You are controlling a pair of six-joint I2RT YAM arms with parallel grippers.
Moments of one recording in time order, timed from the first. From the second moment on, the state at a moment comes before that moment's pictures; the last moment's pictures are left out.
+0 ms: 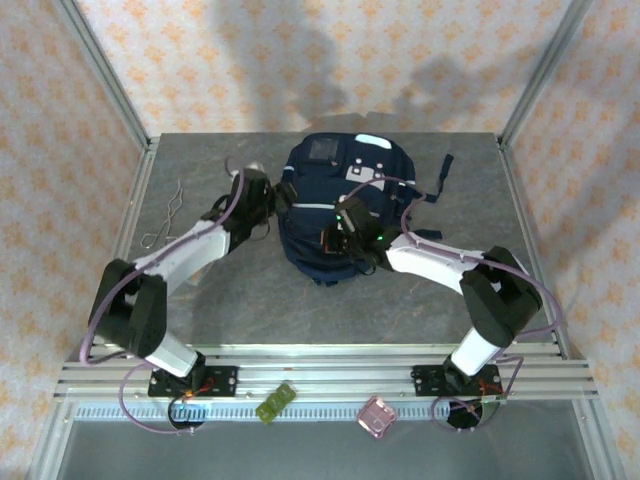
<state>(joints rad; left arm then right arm) -0.39 1.50 0.97 -0.07 0.00 -0.86 0.72 1.63 1.02 -0.16 -0.04 0.67</state>
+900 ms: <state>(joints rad) -0.49 1.62 0.91 0.09 -0.02 -1.06 0.72 1.64 1.02 -0.15 -0.03 0.64</state>
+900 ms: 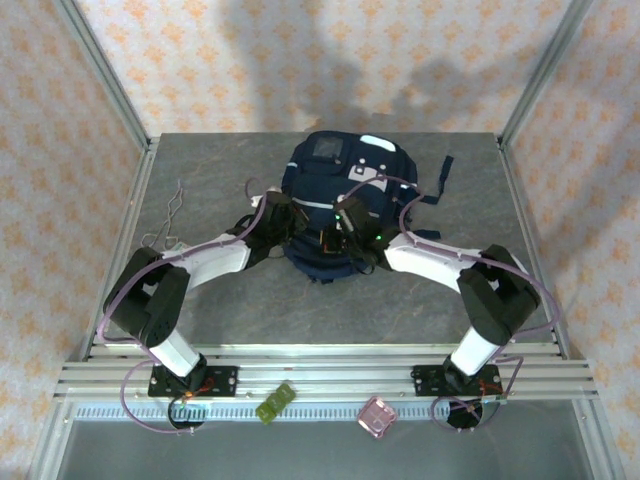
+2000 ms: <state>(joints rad) -0.37 1.62 0.97 0.05 0.08 -0.88 0.48 1.63 1.07 -0.26 0.15 0.59</state>
